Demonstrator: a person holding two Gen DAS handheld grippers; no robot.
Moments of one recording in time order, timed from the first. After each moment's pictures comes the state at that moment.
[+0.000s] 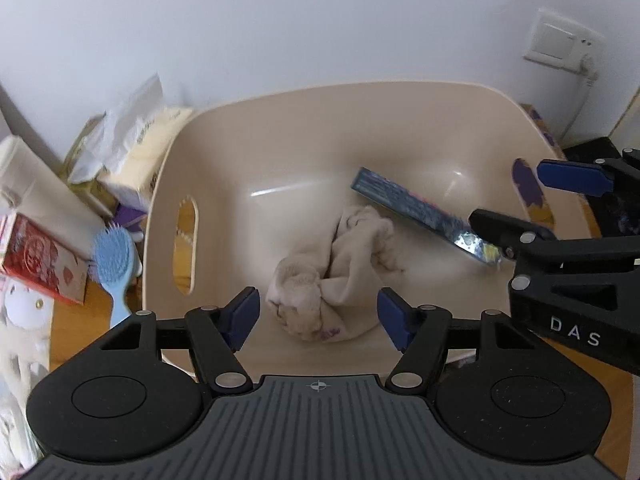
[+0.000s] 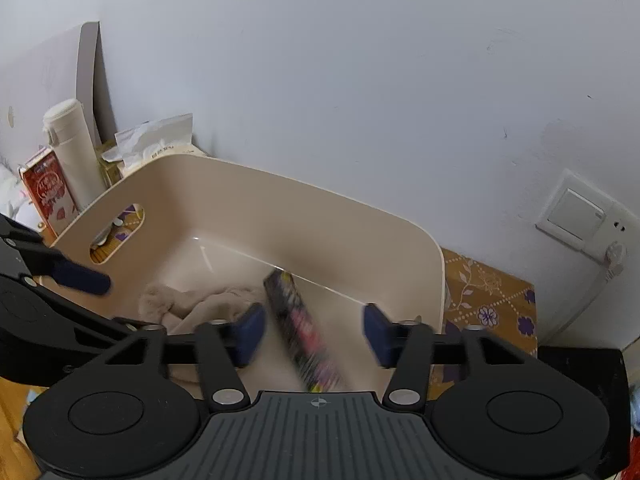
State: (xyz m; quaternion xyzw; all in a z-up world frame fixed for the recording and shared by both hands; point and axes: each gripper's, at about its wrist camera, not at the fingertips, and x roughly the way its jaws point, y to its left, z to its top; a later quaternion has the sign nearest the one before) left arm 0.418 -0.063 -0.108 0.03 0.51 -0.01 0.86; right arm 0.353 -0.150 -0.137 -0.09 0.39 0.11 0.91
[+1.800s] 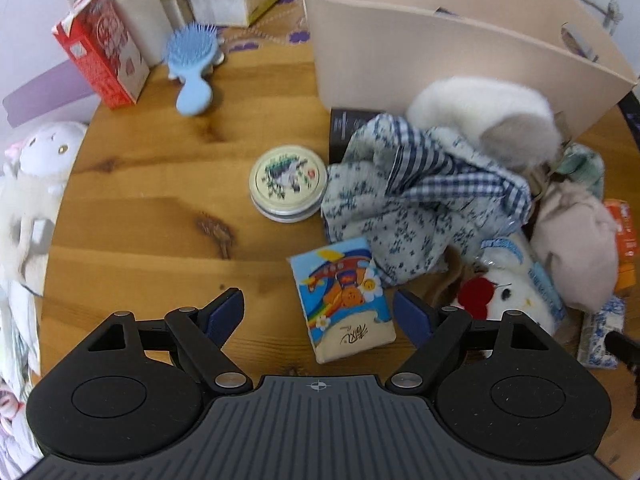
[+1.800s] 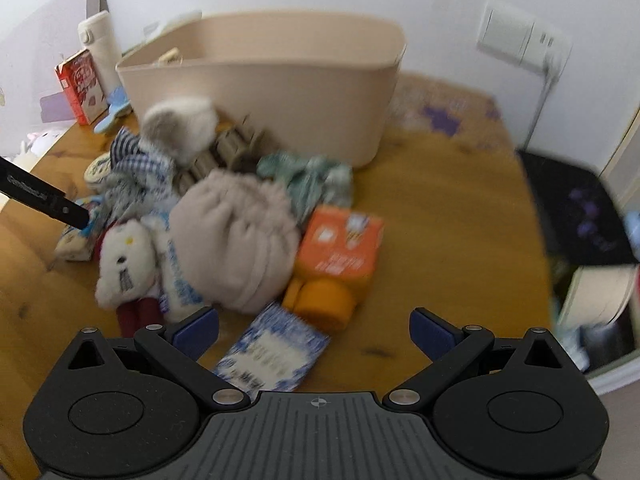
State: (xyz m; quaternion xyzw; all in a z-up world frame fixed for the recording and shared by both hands) left arm 0.277 0.026 -0.181 0.00 0.58 0.00 0.82; right arm 0.157 -0.169 -0.216 -0.02 0.48 0.07 0.88
